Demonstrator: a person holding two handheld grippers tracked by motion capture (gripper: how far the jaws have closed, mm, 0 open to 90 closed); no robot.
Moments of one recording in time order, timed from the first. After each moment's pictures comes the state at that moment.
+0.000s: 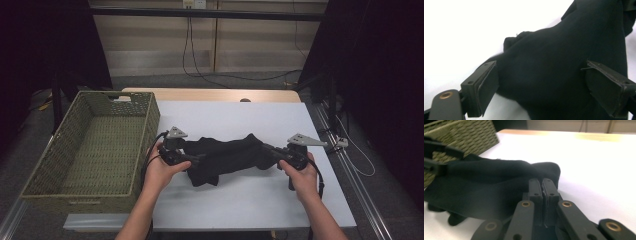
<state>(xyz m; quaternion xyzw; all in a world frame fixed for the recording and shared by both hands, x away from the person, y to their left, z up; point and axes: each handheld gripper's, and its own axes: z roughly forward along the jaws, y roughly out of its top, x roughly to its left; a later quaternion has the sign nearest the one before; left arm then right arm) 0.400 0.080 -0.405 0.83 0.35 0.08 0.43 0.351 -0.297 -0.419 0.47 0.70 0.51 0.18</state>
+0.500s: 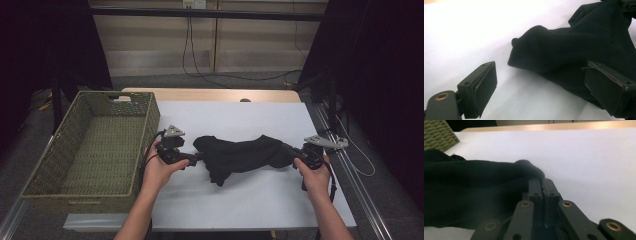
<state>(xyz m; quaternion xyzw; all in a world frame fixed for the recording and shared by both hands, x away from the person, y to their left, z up) 0.402 0.082 -0.405 0.82 0.37 0.09 0.43 0.353 -0.340 -0.435 0.54 0.67 0.46 0.22</state>
